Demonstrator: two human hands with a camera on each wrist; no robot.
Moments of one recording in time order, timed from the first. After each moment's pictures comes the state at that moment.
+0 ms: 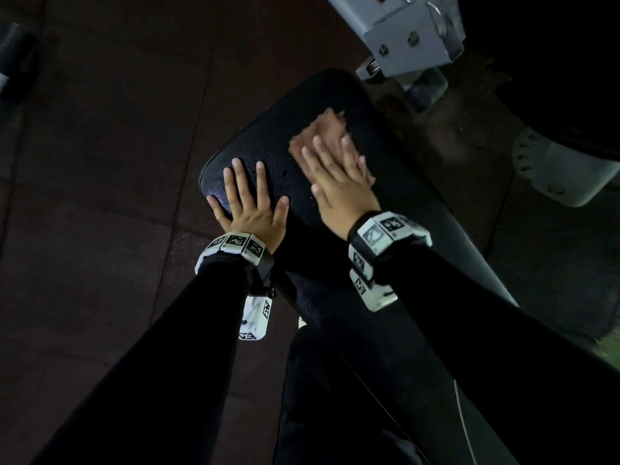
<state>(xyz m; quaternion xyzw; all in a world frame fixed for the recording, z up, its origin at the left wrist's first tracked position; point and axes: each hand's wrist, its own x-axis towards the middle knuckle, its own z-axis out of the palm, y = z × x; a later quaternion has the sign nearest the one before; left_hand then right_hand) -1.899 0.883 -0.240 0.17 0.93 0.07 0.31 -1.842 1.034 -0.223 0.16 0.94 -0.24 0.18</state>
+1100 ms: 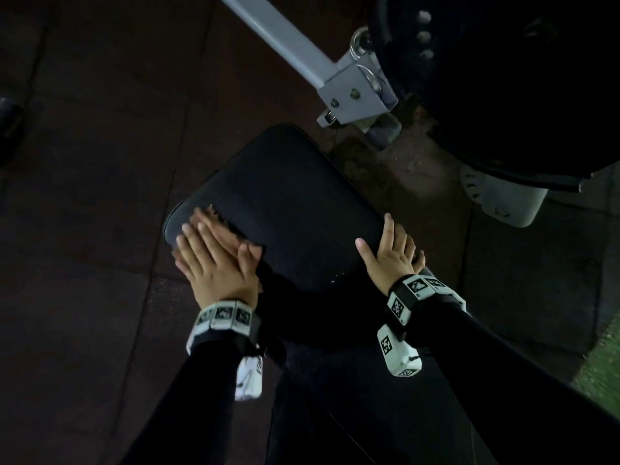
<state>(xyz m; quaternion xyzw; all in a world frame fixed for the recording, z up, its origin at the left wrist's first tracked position) -1.859 0.888 -0.238 0.10 0.98 0.13 0.13 -1.722 1.104 -0.247 0.49 0.80 -0.29 0.22</state>
